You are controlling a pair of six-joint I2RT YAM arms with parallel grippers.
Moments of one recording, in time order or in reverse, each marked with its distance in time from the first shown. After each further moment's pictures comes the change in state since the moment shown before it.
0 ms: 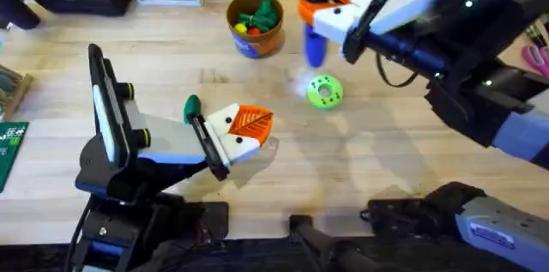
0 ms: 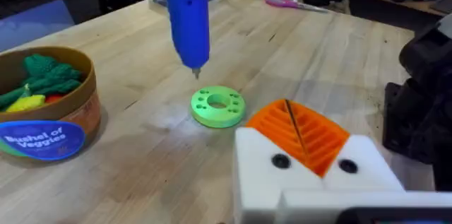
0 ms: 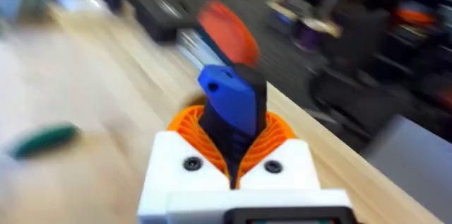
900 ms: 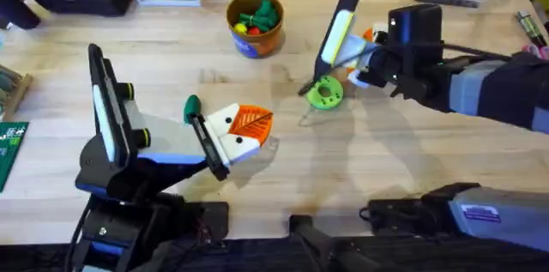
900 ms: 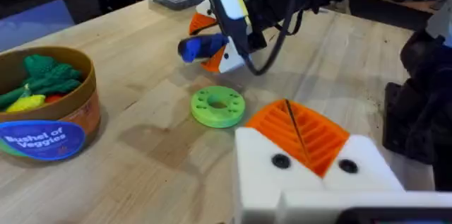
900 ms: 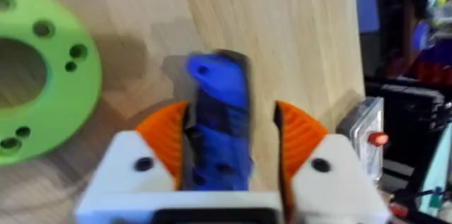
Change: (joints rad) left arm 0.000 0.000 0.000 0.000 0.000 0.000; right arm -0.151 0.323 0.000 -0.344 0.580 -0.747
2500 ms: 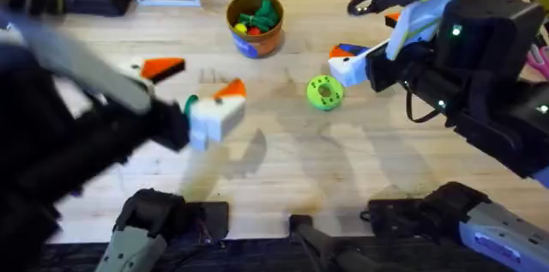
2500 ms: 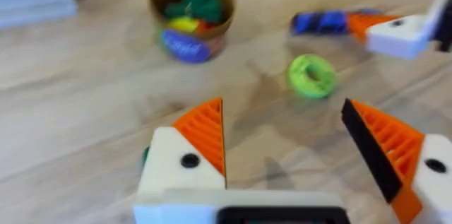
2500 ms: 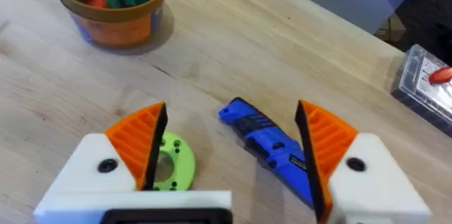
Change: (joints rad) left arm 0.000 0.437 0.720 -0.711 -0.578 -0.011; right arm 0.200 -0.524 0.000 -0.272 0.003 0.853
